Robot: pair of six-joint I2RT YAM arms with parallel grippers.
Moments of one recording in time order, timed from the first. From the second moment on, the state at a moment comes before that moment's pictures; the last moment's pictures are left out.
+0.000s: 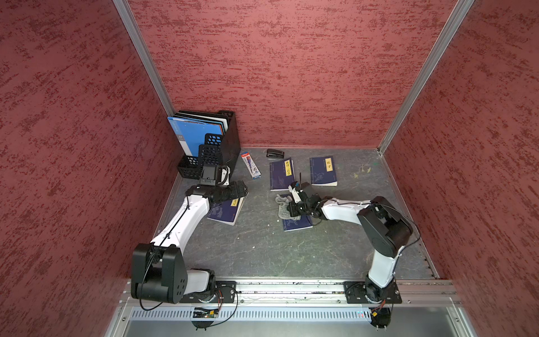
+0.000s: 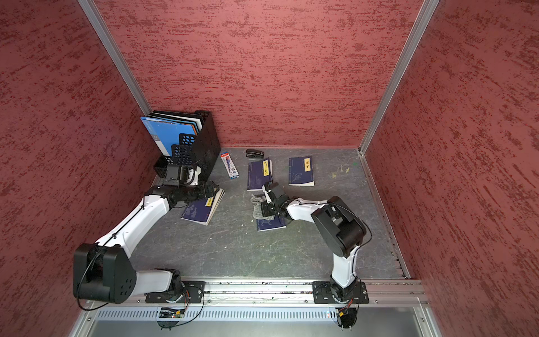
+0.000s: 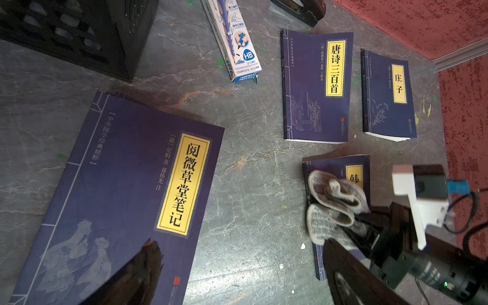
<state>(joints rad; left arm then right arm) -0.10 1.34 0.99 -0.56 0.28 -0.35 0.68 1.79 0.91 -0.04 -0.16 0.42</state>
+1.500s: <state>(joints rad) -0.07 1.35 0.96 -0.52 0.27 -0.34 0.60 1.72 0.83 -0.01 -0.14 0.48</state>
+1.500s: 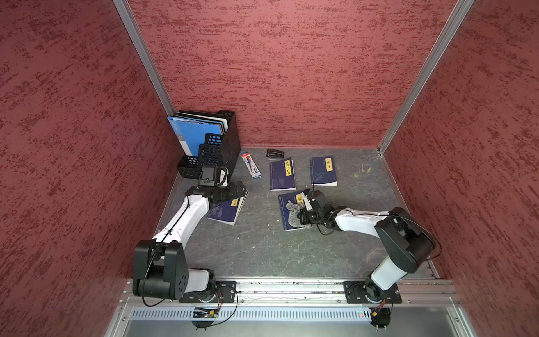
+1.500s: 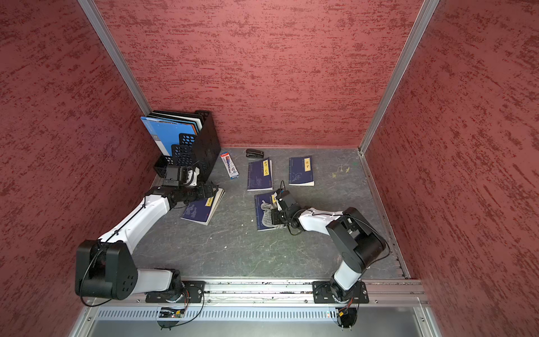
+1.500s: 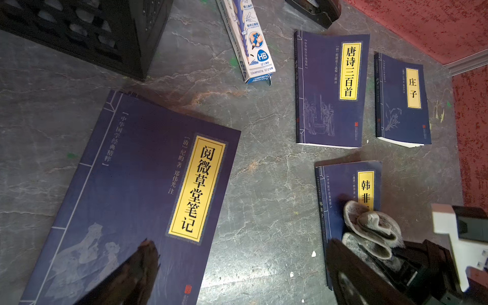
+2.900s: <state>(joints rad) -0.08 1.30 0.97 -0.53 0.26 -0.34 0.48 1.92 1.08 -0.02 -0.10 0.40</state>
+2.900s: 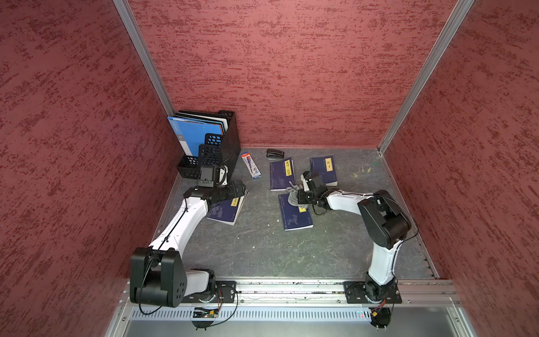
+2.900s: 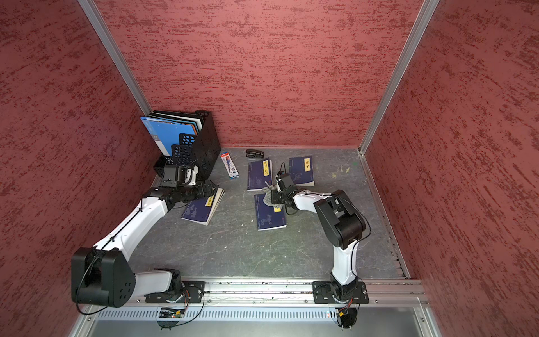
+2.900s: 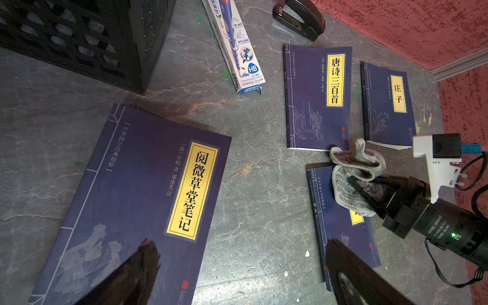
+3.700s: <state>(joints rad) -0.09 1.33 0.99 -0.53 0.26 -0.34 0.52 1.59 0.74 -0.18 -0.04 0.44</state>
